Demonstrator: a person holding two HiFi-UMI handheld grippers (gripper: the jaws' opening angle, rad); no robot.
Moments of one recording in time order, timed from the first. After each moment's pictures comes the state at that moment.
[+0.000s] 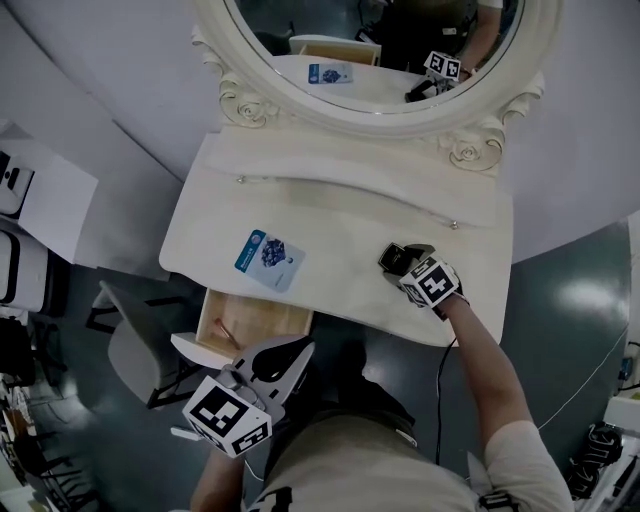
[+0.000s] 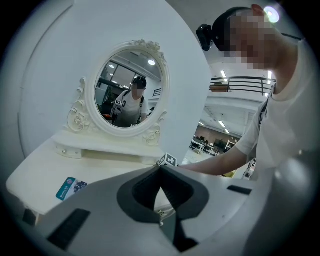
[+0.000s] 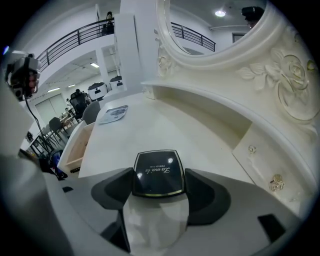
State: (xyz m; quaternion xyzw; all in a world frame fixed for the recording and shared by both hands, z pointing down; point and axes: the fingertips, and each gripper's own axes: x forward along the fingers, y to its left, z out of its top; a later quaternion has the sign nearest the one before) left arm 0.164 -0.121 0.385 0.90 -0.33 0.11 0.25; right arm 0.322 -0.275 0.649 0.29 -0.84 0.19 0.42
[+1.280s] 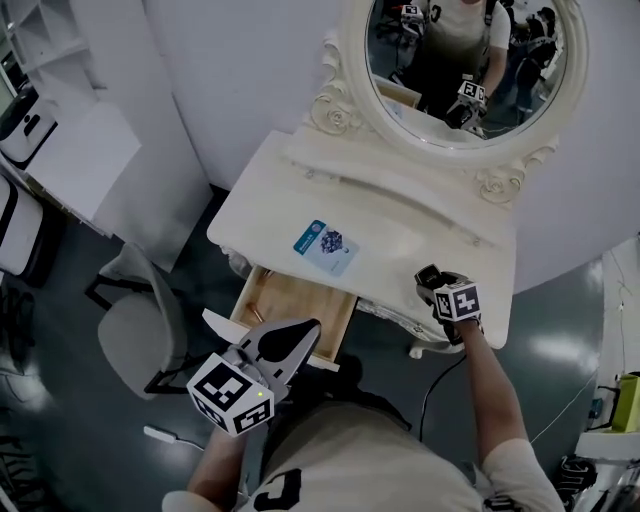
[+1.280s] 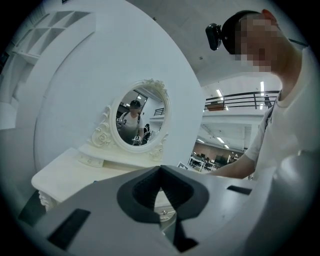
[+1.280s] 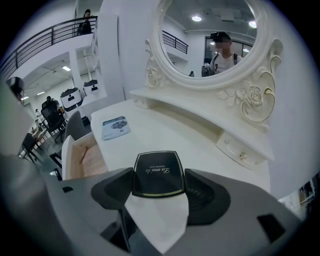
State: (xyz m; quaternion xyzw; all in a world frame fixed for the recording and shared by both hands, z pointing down) left arm 0.005 -0.044 0.344 0.91 -0.36 0.00 0.21; right arm 0.287 -0.206 0.582 0.44 -0.77 0.22 0.41
